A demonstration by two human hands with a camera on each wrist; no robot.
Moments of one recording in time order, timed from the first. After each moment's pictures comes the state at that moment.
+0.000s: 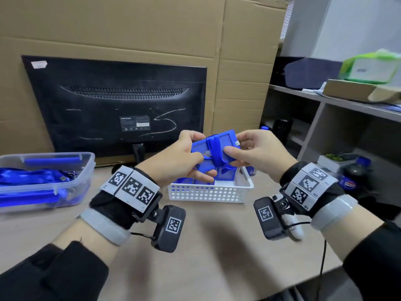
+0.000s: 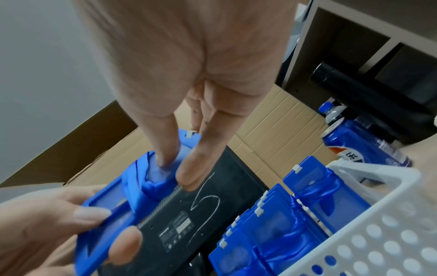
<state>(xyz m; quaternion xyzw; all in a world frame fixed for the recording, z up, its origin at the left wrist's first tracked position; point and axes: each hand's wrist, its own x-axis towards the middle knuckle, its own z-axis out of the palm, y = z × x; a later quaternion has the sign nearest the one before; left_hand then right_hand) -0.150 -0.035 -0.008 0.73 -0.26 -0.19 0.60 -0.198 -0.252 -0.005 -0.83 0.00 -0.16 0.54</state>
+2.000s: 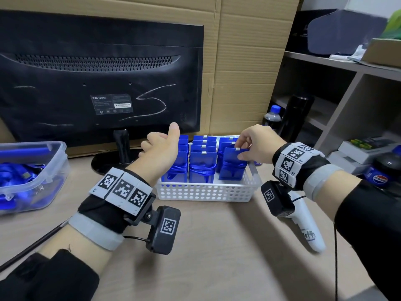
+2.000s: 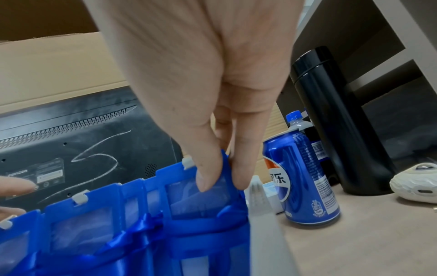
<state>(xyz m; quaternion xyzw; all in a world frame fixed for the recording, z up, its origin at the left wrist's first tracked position) -0.051 -0.082 -0.070 0.88 0.04 -0.04 0.48 -0.087 -0.337 -0.056 -0.99 0.06 -0.06 0.14</state>
